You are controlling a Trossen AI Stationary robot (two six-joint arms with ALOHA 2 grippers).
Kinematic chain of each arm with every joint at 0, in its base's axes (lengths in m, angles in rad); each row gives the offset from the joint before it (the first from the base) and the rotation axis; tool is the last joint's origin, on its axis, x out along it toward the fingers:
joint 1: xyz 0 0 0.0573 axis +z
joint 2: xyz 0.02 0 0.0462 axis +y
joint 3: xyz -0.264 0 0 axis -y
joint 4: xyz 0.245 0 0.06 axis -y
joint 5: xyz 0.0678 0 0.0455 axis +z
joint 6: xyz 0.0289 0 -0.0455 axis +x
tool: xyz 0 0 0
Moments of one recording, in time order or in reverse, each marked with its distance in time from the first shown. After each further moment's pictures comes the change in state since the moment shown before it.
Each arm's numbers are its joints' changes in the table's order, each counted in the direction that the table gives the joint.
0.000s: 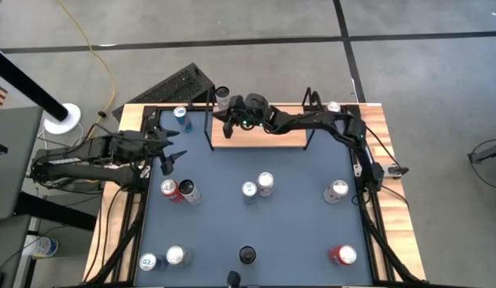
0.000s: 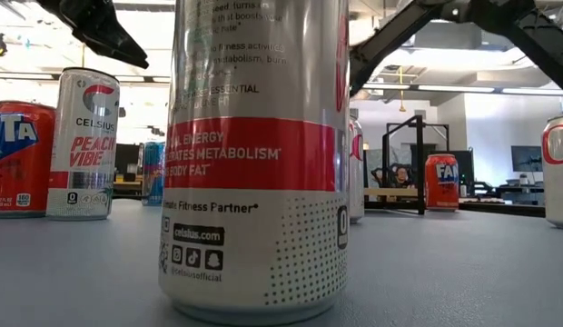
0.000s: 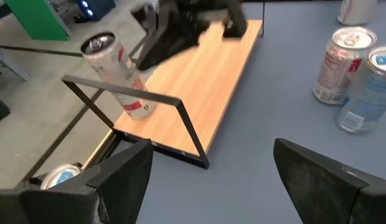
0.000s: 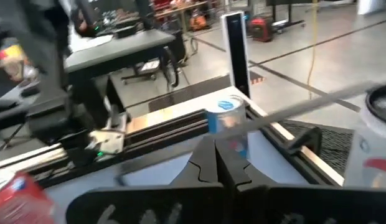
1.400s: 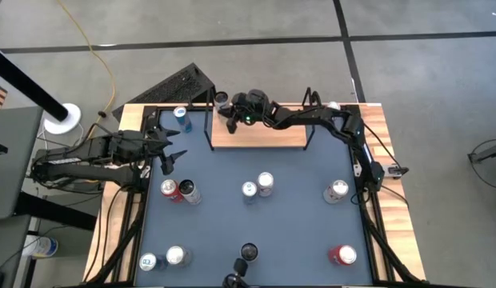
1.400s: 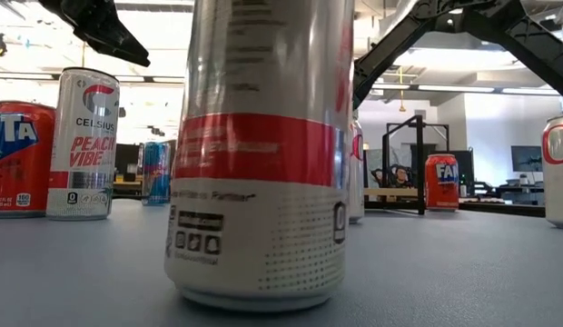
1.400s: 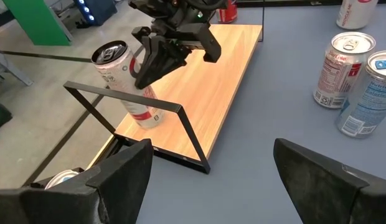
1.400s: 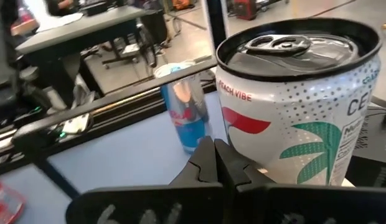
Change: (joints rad) left arm 0.000 0.000 0.000 0.027 0.007 0.019; right arm -0.072 0.061 0.000 -0.027 0.001 -0.001
